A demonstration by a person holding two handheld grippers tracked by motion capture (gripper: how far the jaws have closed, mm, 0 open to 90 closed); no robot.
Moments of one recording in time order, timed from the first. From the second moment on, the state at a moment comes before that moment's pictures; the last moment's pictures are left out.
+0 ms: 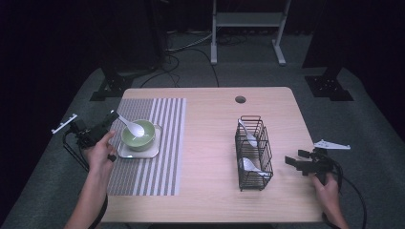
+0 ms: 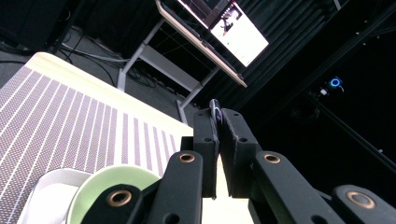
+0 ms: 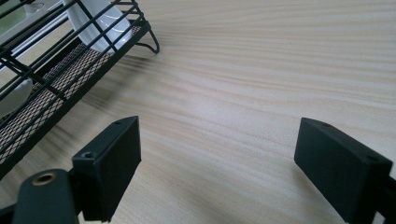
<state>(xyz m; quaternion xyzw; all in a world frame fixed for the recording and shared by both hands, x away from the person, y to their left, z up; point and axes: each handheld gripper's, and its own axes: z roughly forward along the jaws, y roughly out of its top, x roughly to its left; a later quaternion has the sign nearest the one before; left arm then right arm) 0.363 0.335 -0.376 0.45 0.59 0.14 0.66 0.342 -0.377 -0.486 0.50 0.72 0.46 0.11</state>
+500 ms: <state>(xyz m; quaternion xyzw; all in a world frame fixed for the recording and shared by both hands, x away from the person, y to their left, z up) 0.366 0.344 -0.381 0.44 0.60 0.15 0.65 0.342 -0.377 -0.486 0.51 0.72 0.47 0.11</state>
